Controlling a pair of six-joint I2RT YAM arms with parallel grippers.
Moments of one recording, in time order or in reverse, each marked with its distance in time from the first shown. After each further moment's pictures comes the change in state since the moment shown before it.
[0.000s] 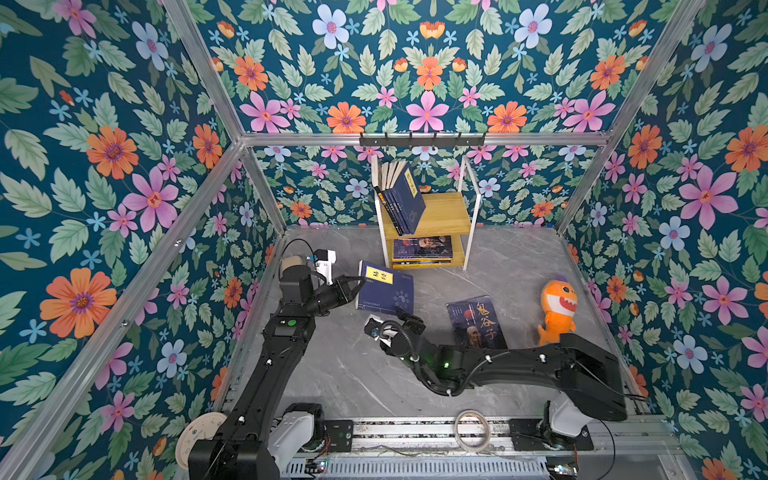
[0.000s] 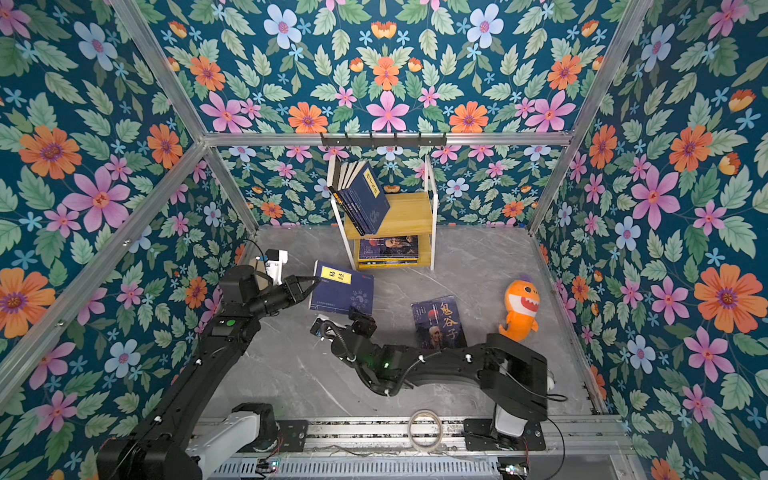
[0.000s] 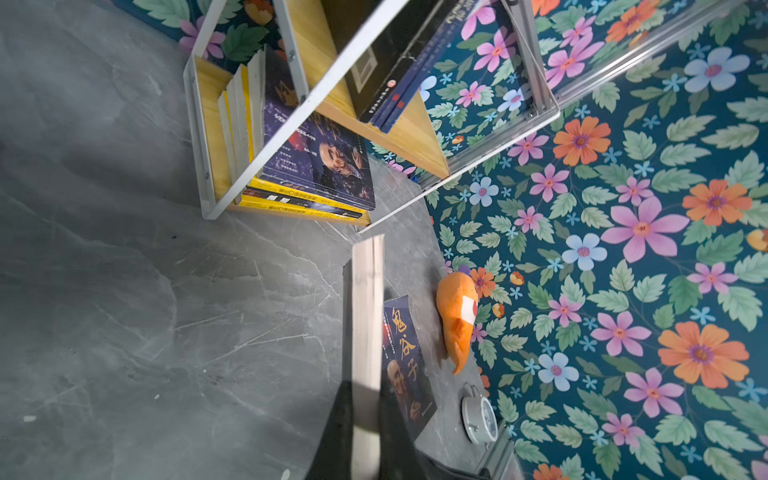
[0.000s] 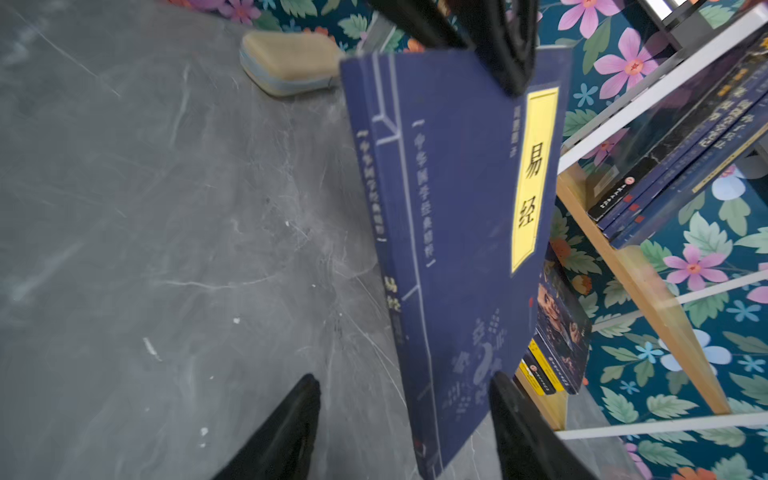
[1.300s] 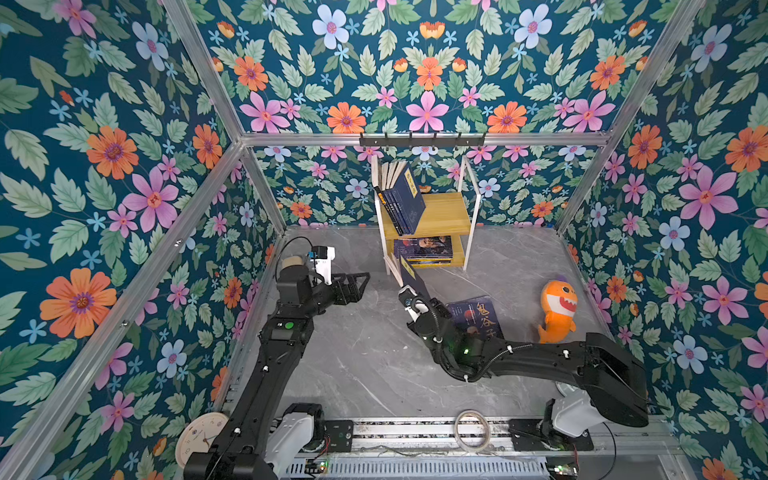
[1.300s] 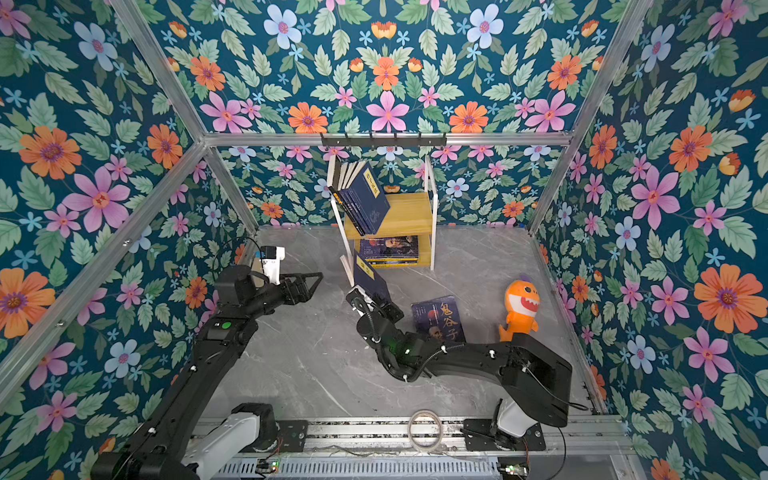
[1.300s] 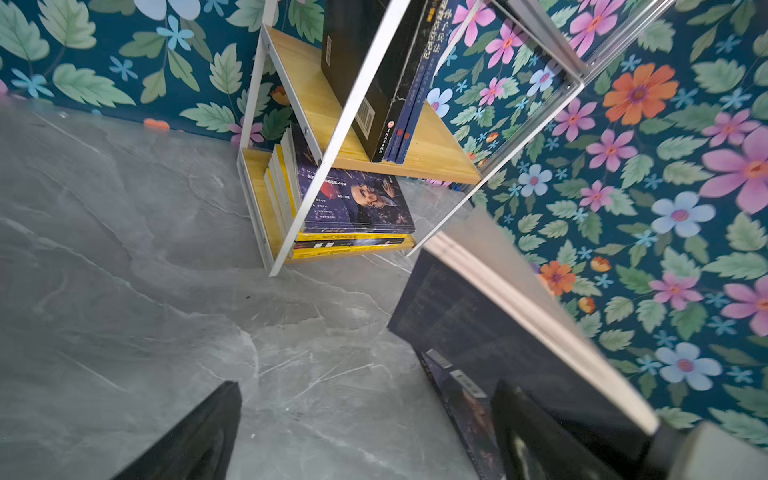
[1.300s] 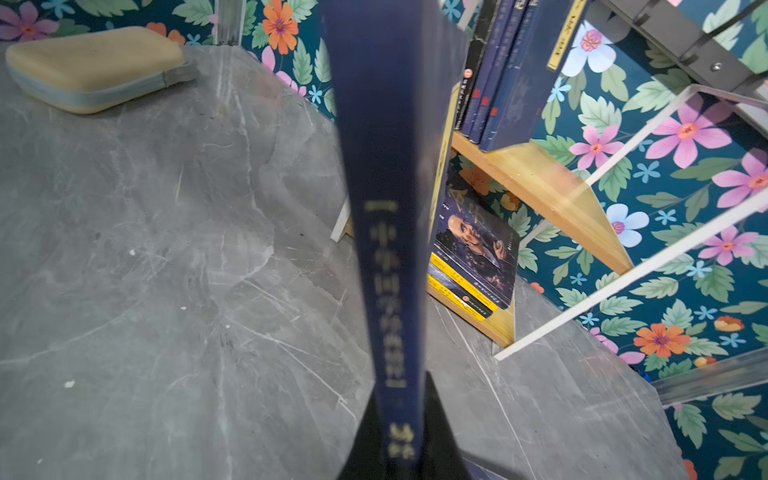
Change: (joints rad) left arm -0.018 -0.046 0.034 -0.058 -0.170 0.363; right arm -0.148 -0.200 -0.127 0.031 0.065 0.231
